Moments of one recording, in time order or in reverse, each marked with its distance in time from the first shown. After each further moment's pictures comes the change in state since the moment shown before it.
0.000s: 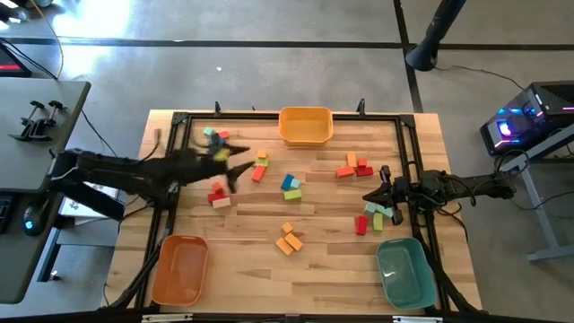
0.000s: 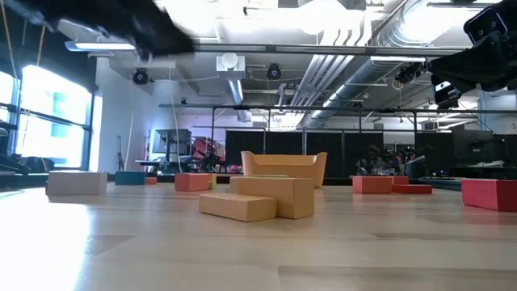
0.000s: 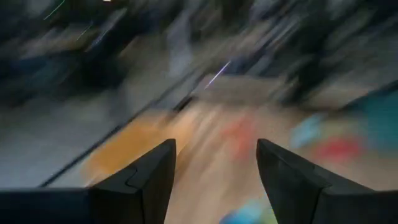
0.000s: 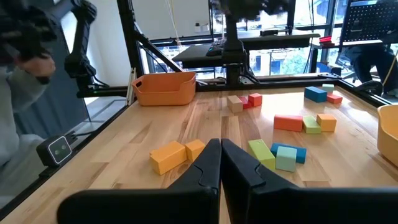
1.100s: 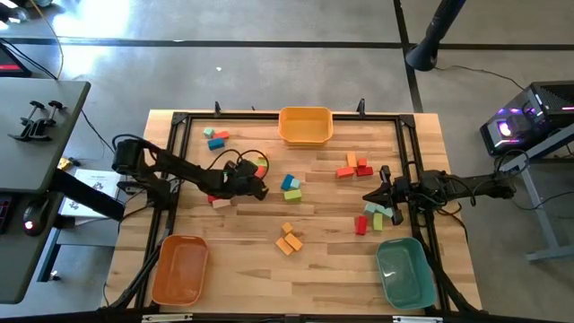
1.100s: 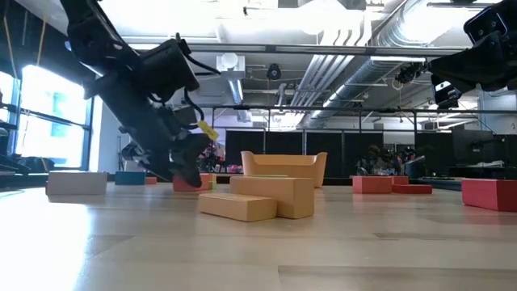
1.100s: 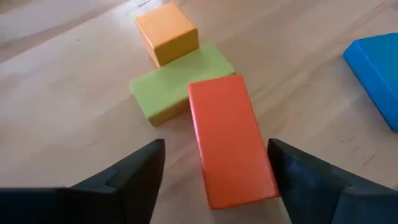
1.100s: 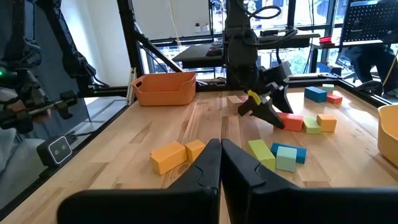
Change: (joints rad) left arm -0.001 0.757 0.099 -0.176 -0.186 -0.740; right arm 0.000 0.000 0.000 0.000 0.000 0.000
